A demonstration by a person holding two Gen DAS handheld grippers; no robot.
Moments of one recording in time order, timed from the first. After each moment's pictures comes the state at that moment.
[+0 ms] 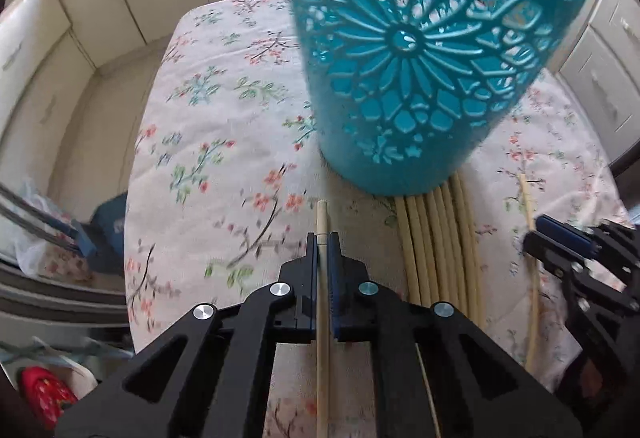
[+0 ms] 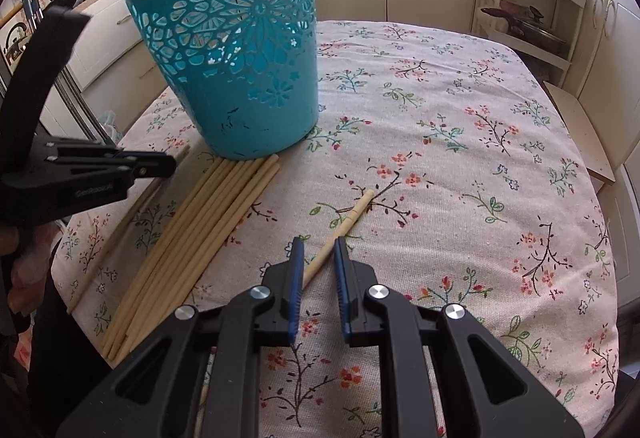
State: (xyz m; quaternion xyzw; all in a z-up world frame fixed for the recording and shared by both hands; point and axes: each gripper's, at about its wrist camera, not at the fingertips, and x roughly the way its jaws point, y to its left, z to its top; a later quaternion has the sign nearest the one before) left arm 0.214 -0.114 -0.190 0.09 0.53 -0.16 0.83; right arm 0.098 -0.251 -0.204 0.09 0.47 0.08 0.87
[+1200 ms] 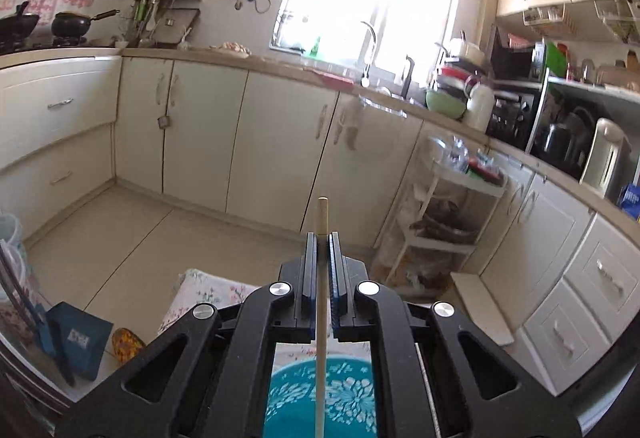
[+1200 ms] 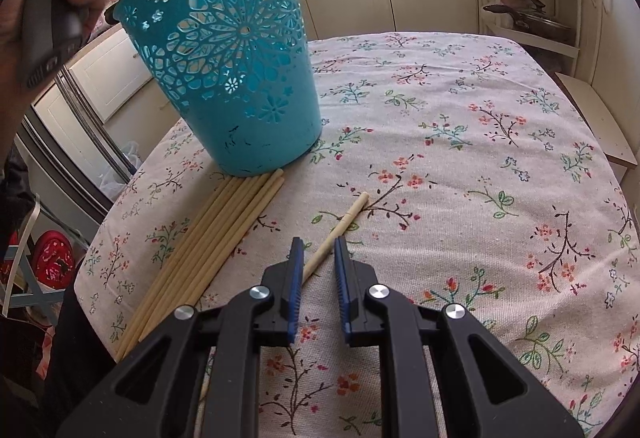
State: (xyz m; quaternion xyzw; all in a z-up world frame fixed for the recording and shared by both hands) left arm 0.287 -0.149 -0.004 -0.10 0.21 -0.13 0.96; right arm 0.094 -0.268 -0.209 0.14 0.44 0.11 0.88
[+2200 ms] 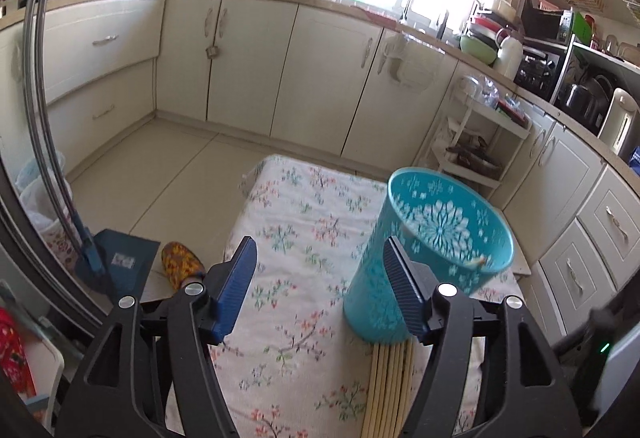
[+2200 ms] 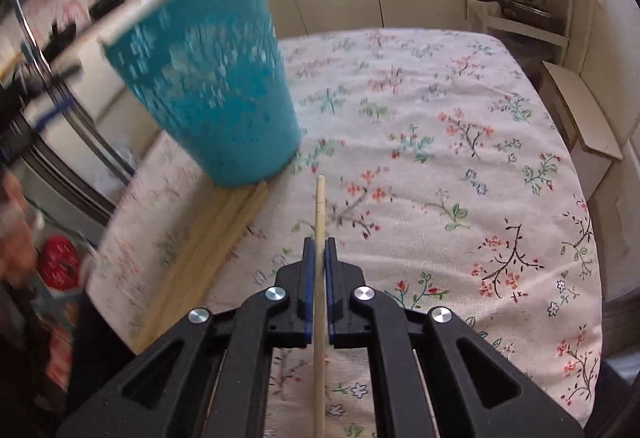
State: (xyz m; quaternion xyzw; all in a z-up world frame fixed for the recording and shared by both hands) left arm 0.181 -0.046 -0.080 -0.10 0.32 -0.09 0.94; right arm 0.094 -0.298 -0.164 0.17 0.45 0.11 0.87
